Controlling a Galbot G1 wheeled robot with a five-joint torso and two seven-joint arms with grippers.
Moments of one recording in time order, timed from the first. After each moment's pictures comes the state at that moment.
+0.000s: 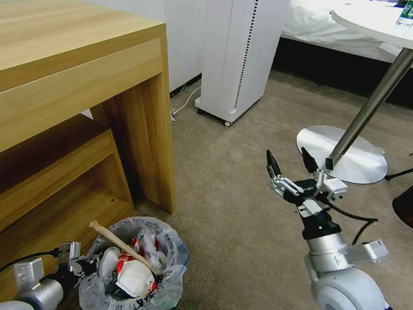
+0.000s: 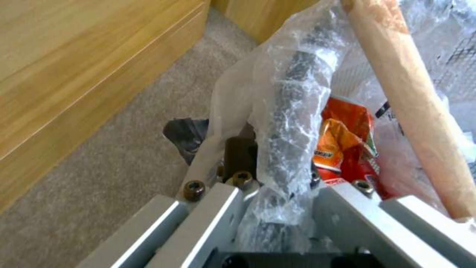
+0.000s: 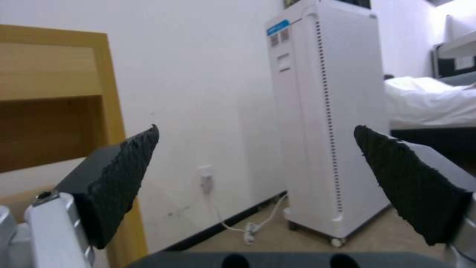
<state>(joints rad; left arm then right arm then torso) 1.74 -1.26 -0.84 -2.16 -0.71 0.67 0.04 -1.43 0.85 0.38 2.29 0.65 0.30 0.19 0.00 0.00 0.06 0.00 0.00</state>
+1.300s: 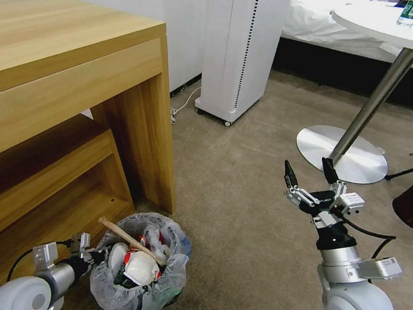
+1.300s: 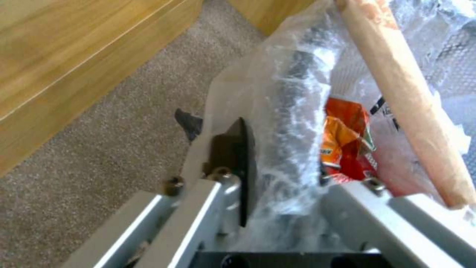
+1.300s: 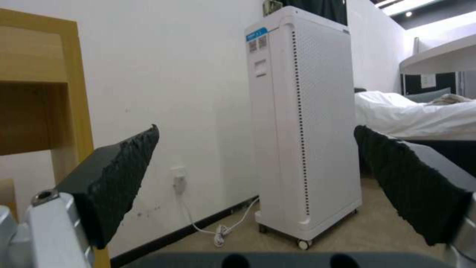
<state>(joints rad) 1.62 -1.18 -0.78 -2.04 -0.86 0.71 -0.04 -1.50 0.89 0.45 2.24 0.58 0.36 0.16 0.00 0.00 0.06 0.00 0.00</state>
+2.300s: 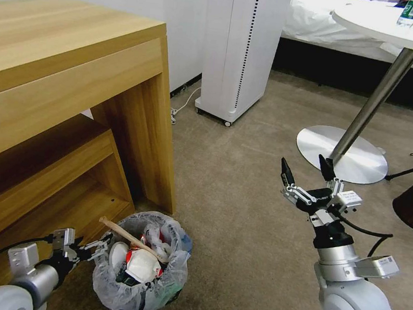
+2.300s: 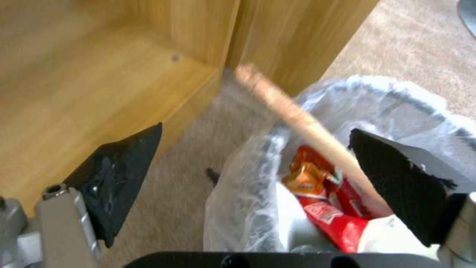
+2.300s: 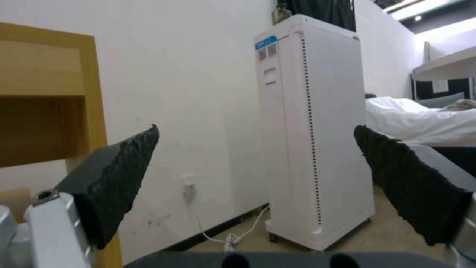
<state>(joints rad) 1.76 -1.22 -0.88 -2.25 -0.69 0.60 0.00 -1.48 0.90 0.43 2.26 0.59 0.36 0.15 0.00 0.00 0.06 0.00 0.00</state>
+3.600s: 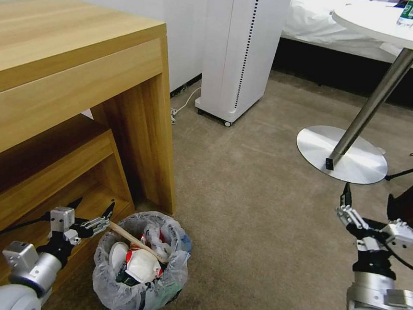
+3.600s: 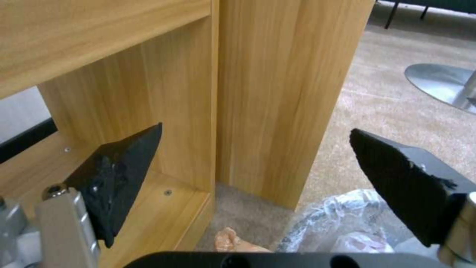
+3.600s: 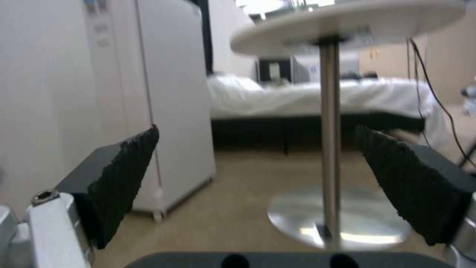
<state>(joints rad) 1.70 -1.16 -0.82 -2.16 -0.53 0.21 0.13 -1.66 1.19 0.67 2.11 0.40 0.37 0.29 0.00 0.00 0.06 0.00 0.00</state>
